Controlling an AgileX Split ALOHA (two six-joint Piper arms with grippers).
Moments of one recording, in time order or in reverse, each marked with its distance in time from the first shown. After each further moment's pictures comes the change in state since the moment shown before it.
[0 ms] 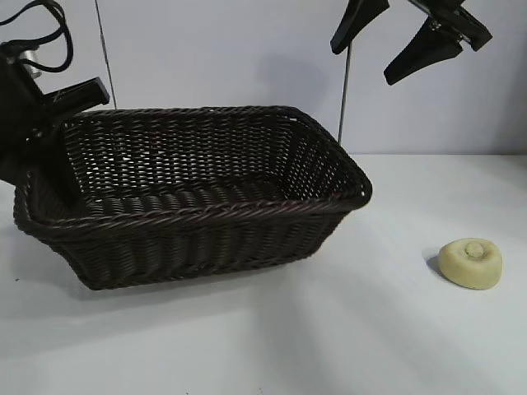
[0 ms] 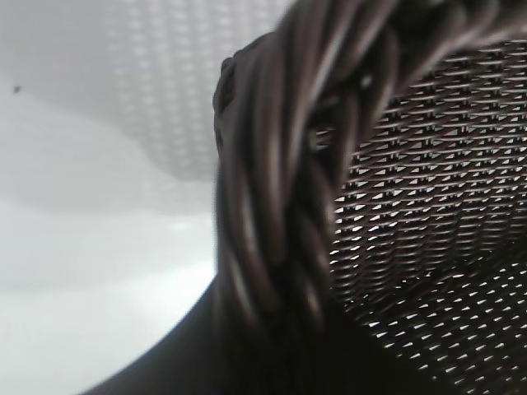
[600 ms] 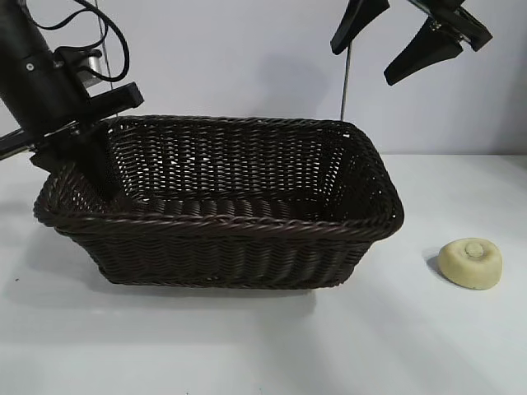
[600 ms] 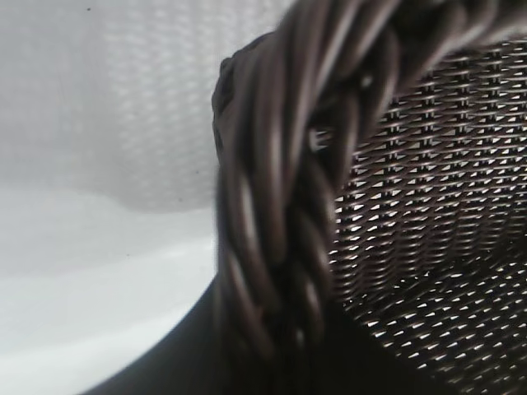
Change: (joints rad) left arm 0.000 0.128 -0.054 -0.016 -0.021 0.093; right arm 0.000 0.000 0.000 0.000 0.004 0.000
